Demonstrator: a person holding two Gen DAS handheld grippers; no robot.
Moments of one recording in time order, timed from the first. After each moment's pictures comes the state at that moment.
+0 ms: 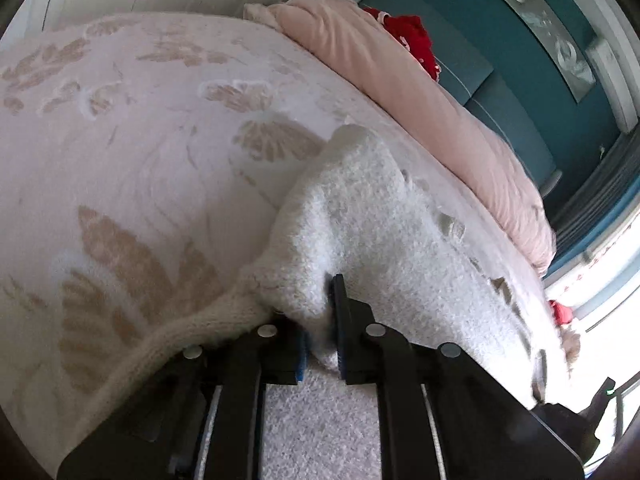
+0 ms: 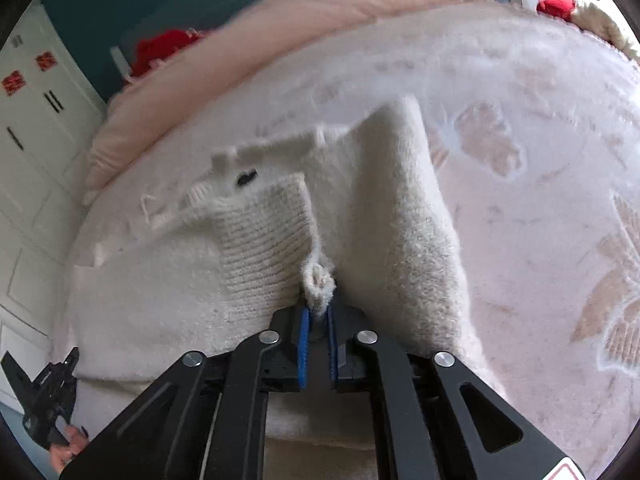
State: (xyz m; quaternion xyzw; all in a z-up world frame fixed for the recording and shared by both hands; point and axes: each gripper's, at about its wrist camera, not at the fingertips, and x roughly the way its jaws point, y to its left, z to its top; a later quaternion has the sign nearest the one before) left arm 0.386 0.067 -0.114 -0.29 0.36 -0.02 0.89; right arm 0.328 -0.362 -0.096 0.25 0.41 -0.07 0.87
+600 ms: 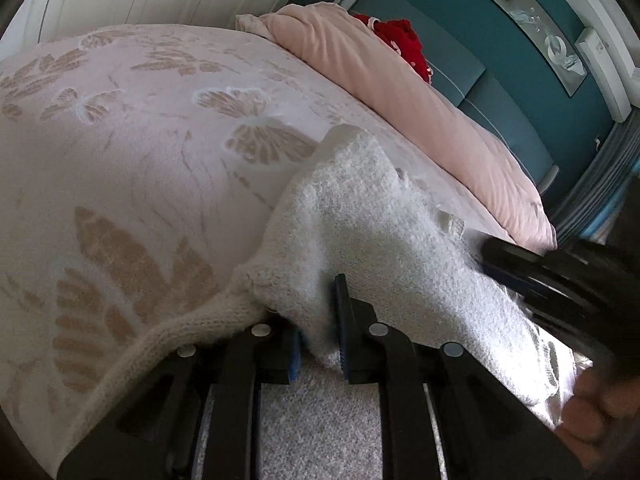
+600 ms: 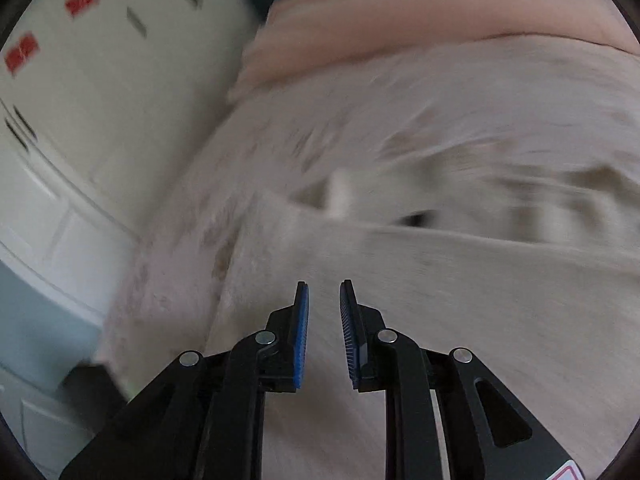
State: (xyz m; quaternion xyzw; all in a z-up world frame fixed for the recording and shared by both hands) left arm 0.382 0.067 -0.125 -0.28 0.34 -0.02 0.90; right arm 0.469 -0.102 -0.064 0.15 0.48 0.20 0.84
